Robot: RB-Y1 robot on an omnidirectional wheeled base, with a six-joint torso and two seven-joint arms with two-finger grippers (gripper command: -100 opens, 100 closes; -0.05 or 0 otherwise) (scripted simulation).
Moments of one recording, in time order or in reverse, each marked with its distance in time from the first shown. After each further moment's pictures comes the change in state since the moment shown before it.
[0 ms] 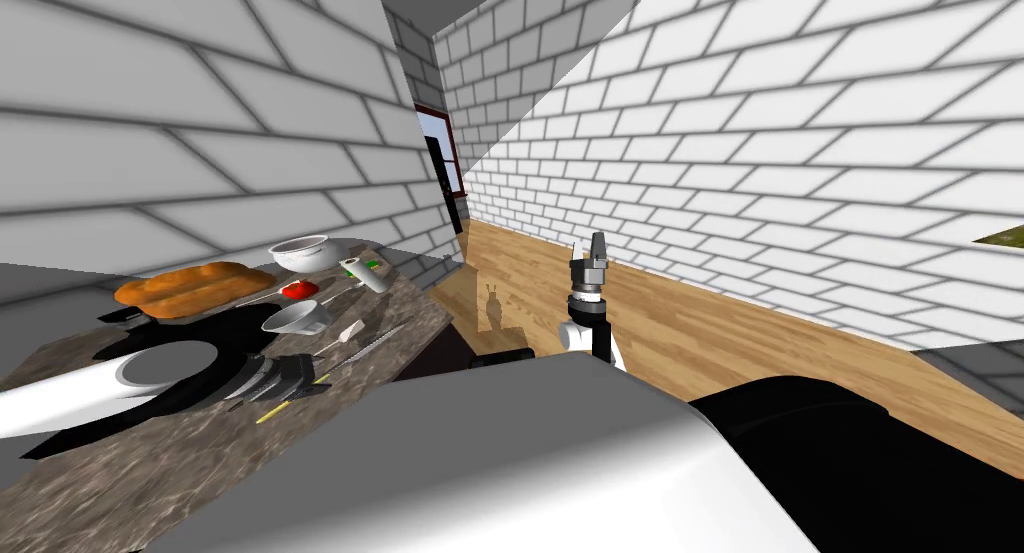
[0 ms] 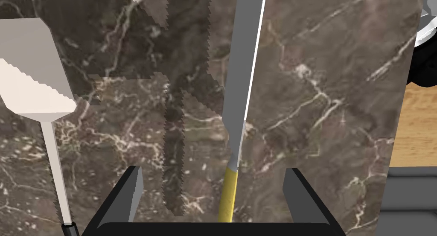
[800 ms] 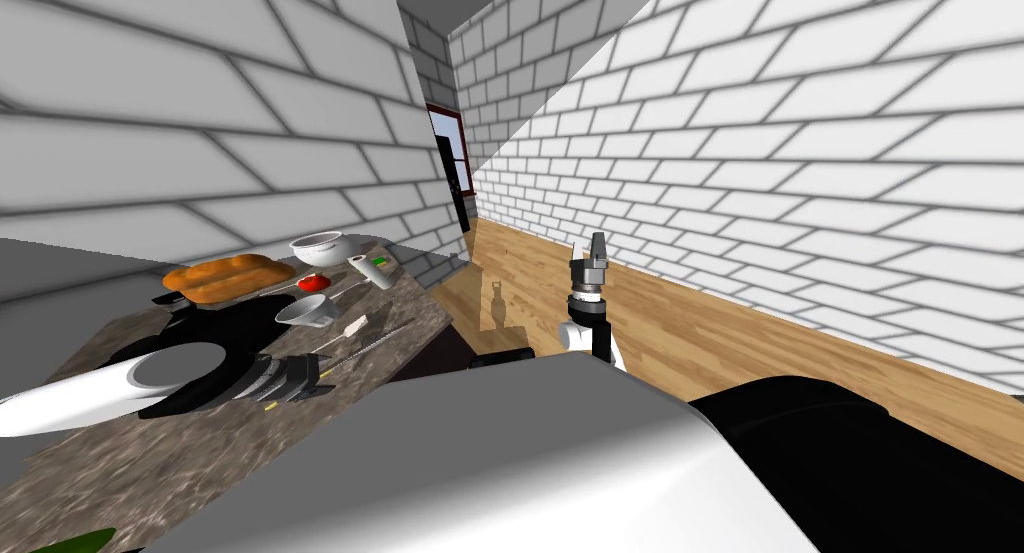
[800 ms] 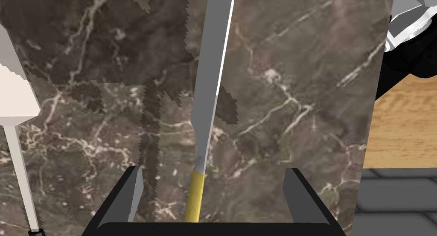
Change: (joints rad) left arm 0.032 0.083 -0.103 -0.003 0.104 -0.111 -0.031; right arm 0.000 0.000 0.000 0.000 0.000 0.000 0.000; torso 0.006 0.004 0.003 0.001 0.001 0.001
